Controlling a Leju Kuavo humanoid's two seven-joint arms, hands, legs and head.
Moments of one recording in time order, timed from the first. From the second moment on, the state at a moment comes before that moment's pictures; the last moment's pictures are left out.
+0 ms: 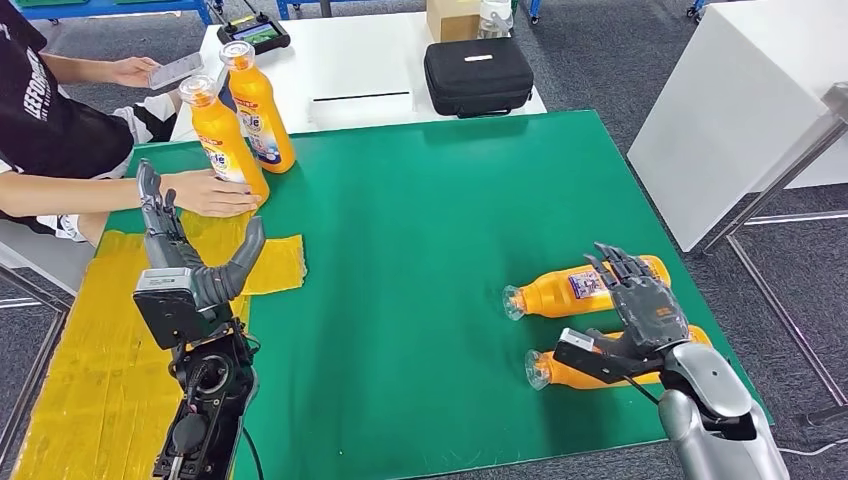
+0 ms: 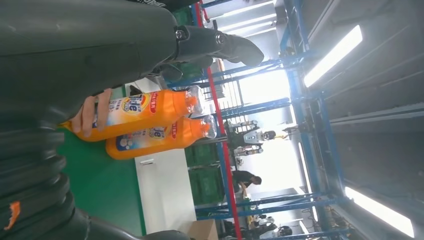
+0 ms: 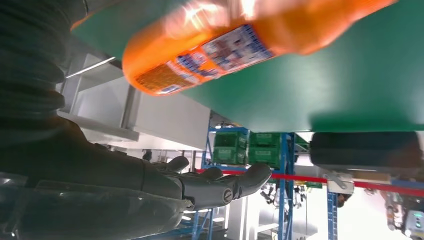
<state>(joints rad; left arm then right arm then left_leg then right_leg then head) -0.20 -0.18 -0.13 -1.51 -0.27 0.56 -0.54 -0.12 -0.29 0.08 -1.36 1.16 -0.20 -0.31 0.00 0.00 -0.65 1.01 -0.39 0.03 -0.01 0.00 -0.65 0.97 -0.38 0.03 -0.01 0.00</state>
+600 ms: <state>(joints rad) -0.20 -0.17 -0.14 -1.42 -0.25 0.57 -0.56 -0.24 -0.32 0.05 -1.14 1.20 -0.21 -0.31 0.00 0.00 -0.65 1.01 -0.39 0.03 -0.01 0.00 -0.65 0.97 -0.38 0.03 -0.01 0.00</state>
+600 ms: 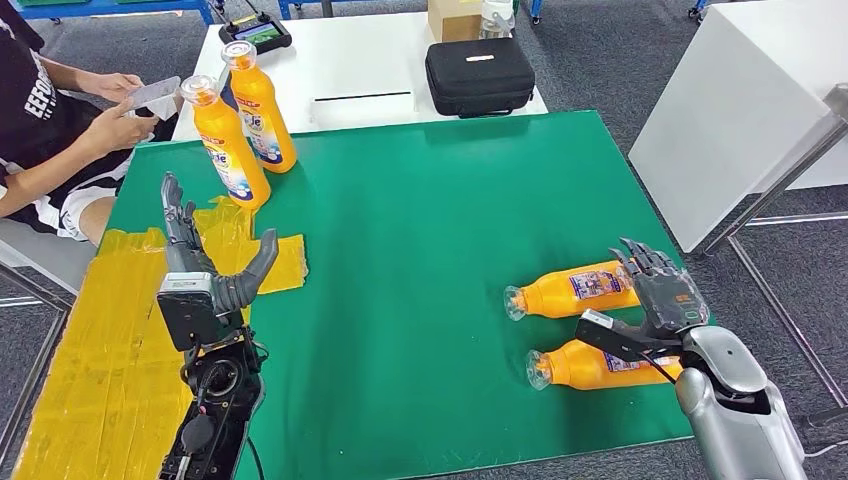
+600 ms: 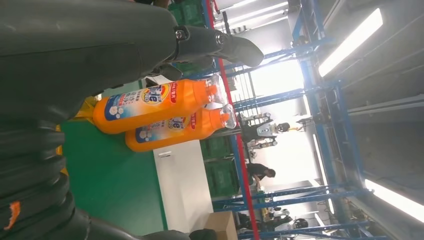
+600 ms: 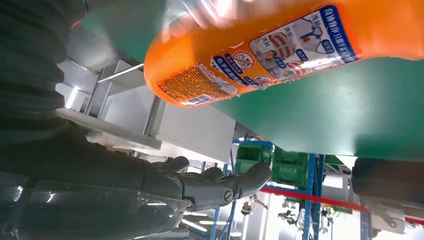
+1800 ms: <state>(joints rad) -0.22 -0.18 -0.16 -1.28 -0.21 0.58 -0.55 -0.57 -0.20 0.23 -0.53 1.43 -0.34 -0.10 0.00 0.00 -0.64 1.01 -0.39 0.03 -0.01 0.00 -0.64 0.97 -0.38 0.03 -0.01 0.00</state>
